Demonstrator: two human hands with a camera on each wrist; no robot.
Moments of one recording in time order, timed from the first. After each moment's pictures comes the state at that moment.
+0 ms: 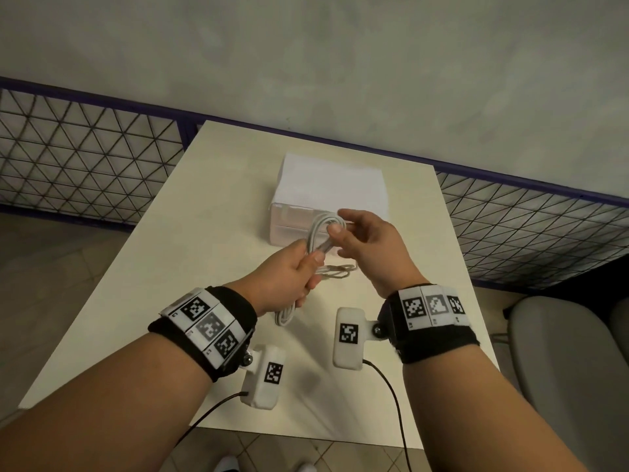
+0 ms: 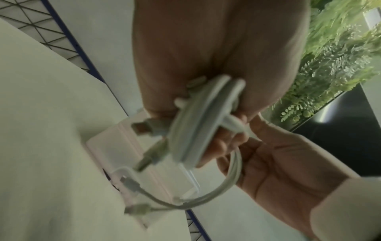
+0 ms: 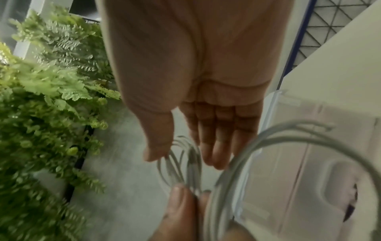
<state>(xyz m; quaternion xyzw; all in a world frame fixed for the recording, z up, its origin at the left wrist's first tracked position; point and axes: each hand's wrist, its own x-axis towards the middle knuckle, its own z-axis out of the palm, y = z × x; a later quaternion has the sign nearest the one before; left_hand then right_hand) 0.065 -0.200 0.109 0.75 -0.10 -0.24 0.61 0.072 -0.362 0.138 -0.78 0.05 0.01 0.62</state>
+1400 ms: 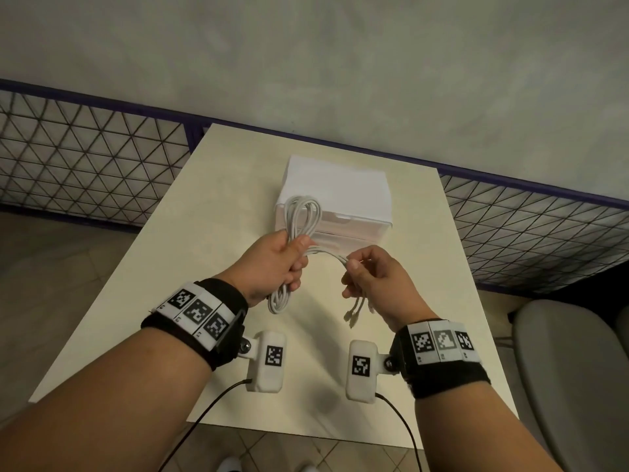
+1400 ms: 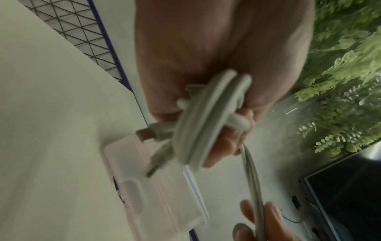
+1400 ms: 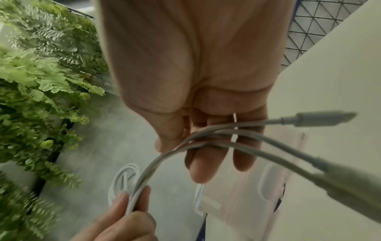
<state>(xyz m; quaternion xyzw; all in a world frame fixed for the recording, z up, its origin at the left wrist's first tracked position) 0.074 -0.181 0.109 0.66 -0.04 -0.21 0.72 0.038 -0.375 0.108 -0.77 0.06 0.06 0.63</state>
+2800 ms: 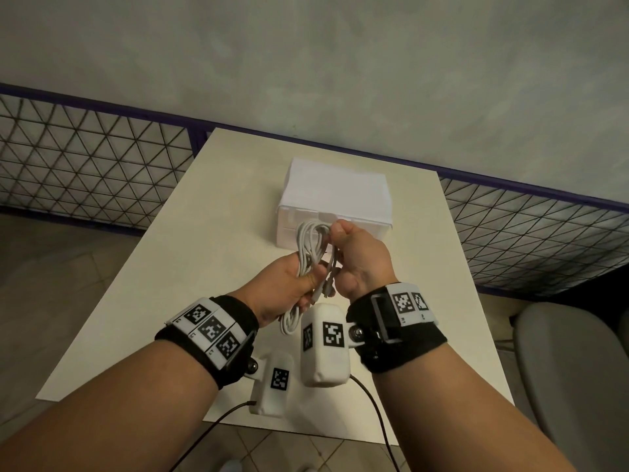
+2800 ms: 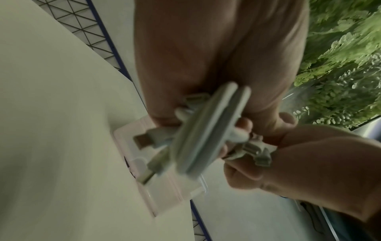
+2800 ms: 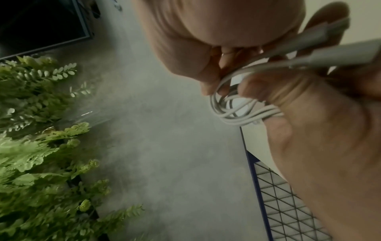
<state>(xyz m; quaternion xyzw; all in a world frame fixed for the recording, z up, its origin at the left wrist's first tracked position) 0.050 -0.192 0.100 0.65 -0.10 -0.25 0.71 0.069 -0.312 0.145 -0.50 0.29 0.04 0.81</state>
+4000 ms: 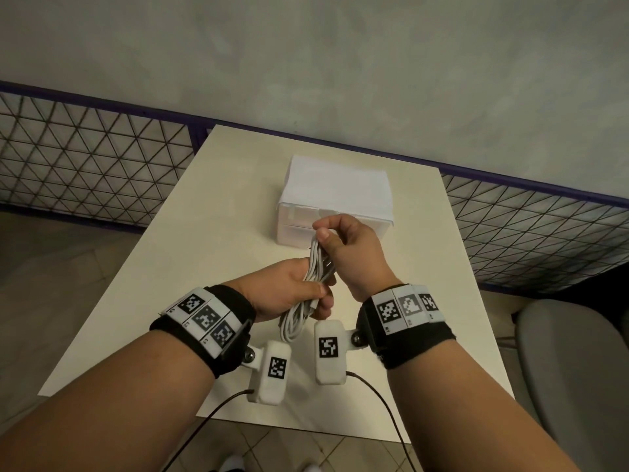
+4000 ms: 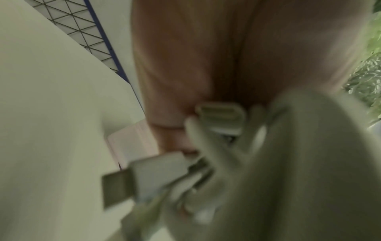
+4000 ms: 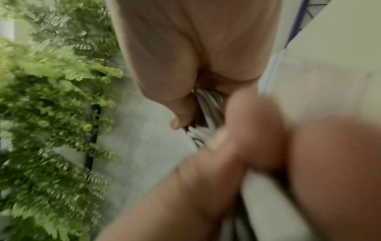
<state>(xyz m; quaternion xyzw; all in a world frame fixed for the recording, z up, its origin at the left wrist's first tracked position) 0.050 -0.185 0.108 0.61 -0.13 -0.37 0.69 0.061 -0.325 0.136 -0.77 0.02 0.00 0.64</state>
